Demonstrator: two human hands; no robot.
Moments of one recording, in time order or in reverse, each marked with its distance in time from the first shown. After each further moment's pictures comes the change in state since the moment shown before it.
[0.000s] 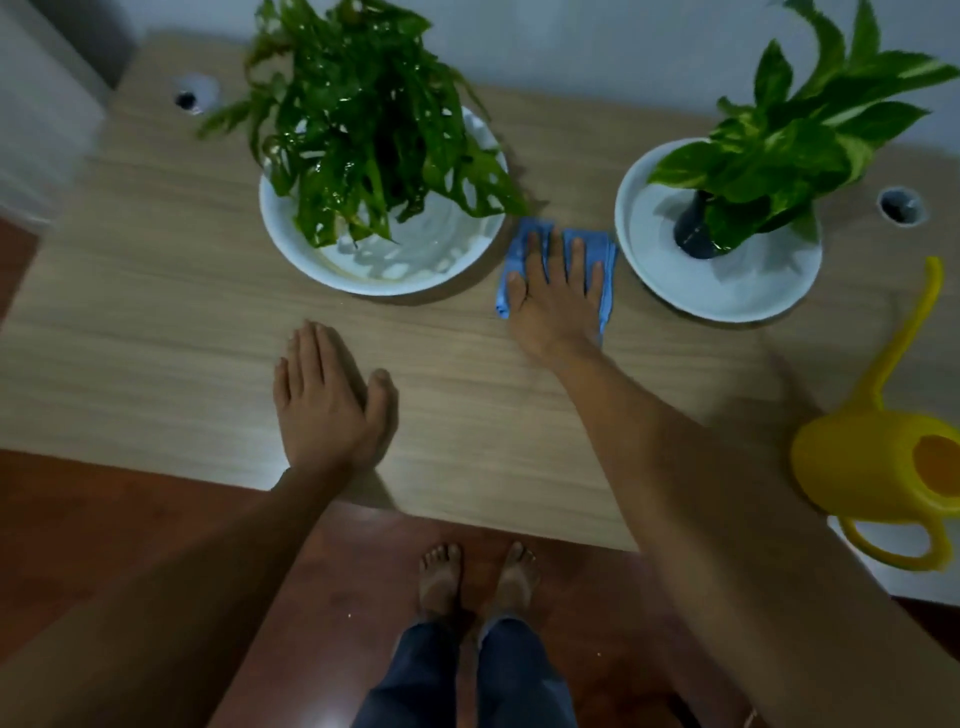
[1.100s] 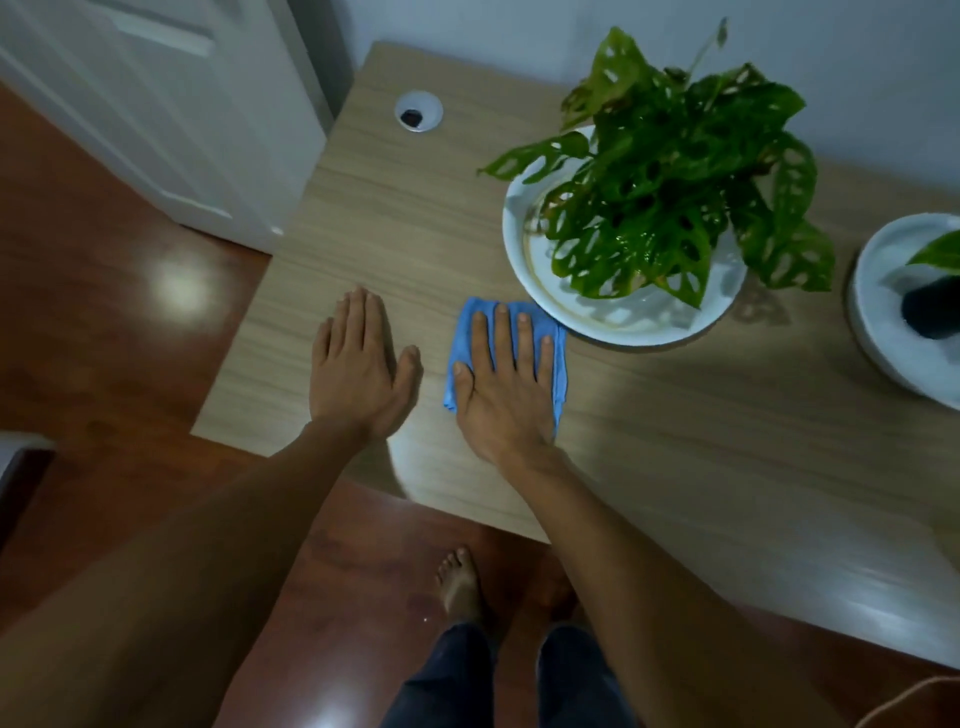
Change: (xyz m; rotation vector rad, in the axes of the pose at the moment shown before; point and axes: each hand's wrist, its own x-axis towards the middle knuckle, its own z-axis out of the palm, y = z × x) left_hand 0.120 -0.202 -0.069 0.005 -0.105 0.086; right_hand -0.086 -0.289 0.085 -0.076 0.087 -0.295
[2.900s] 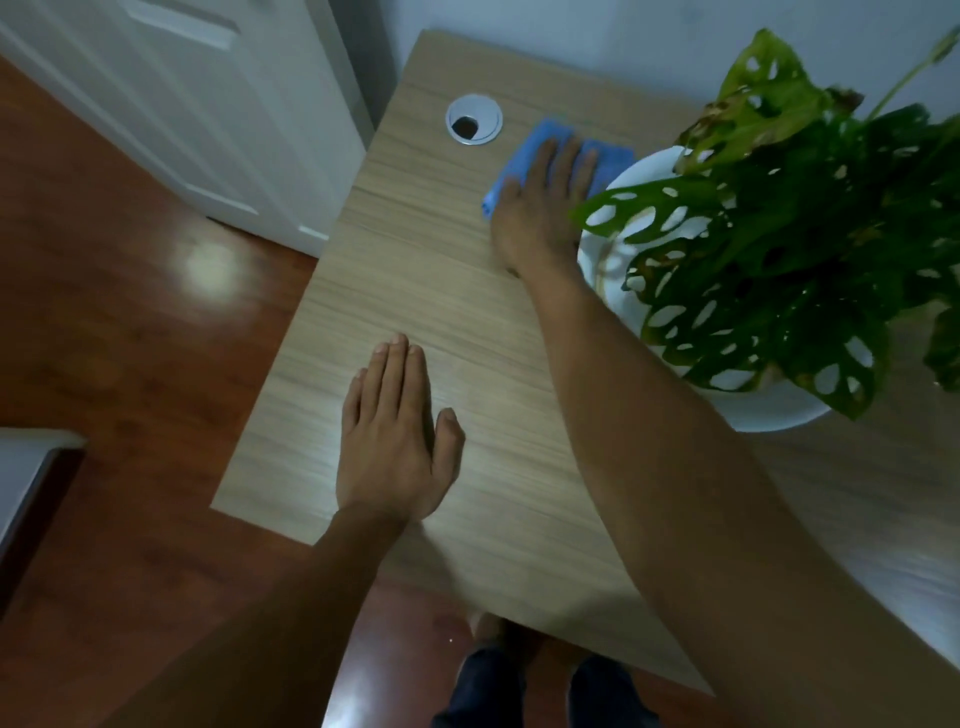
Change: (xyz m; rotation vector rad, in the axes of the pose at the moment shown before) left_hand 0.011 -0.018 0.013 0.050 0.094 0.045; right_hand 0.259 -0.037 -0.044 -0.052 -0.040 0.176
